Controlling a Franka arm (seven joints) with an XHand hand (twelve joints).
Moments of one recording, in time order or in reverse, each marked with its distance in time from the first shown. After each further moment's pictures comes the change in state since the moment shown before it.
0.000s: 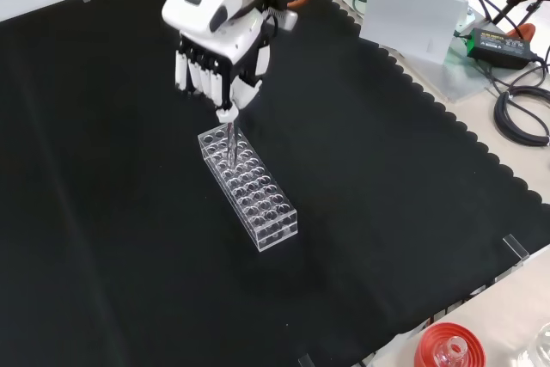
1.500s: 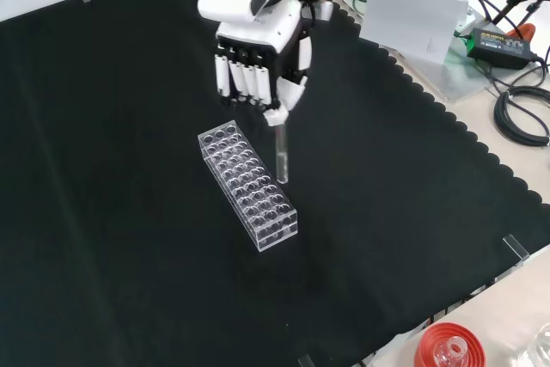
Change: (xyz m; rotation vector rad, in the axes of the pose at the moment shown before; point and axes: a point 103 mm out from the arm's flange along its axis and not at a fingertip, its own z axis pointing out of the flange) arm 0.052 -0.012 -0.018 -0.021 0.161 -0.118
